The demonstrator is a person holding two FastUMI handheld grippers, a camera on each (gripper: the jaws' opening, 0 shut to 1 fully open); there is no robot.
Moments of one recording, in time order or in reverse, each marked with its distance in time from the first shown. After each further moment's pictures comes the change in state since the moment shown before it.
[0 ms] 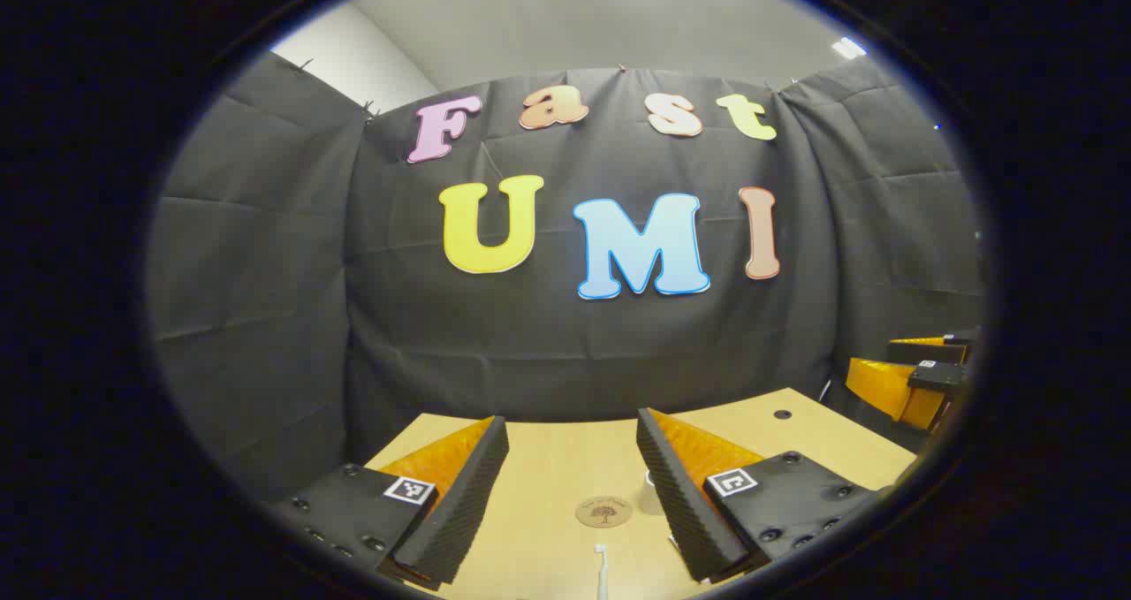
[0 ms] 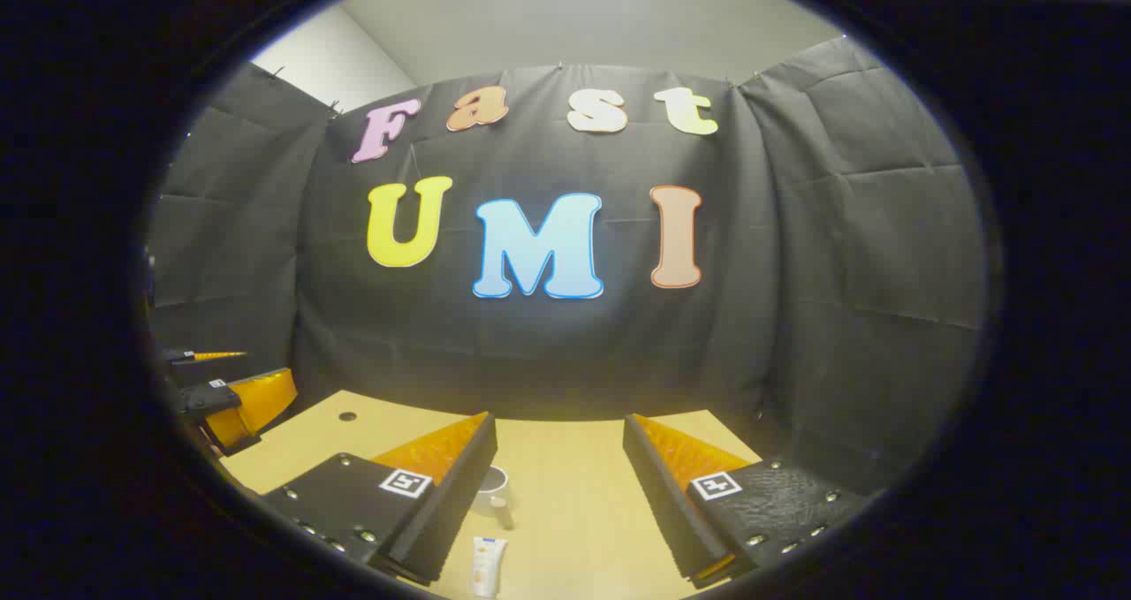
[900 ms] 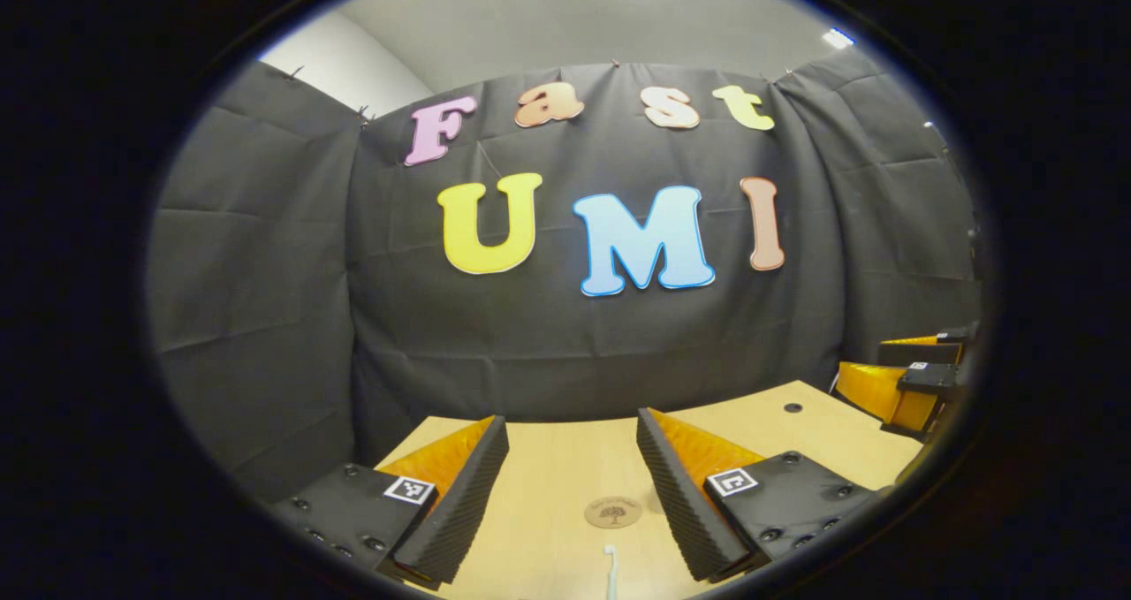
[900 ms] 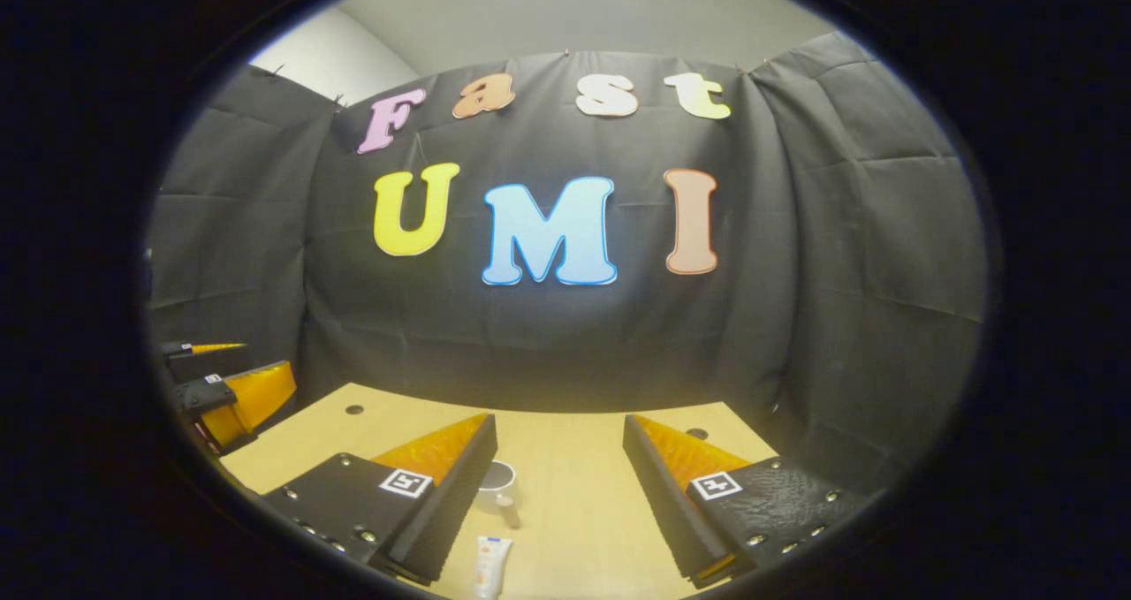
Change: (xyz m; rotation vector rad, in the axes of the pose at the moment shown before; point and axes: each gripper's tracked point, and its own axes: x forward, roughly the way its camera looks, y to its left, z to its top) left arm 0.016 -0.004 -0.007 0.025 0.006 0.020; right arm 0.023 0.002 -0.013 0.001 0.042 0.039
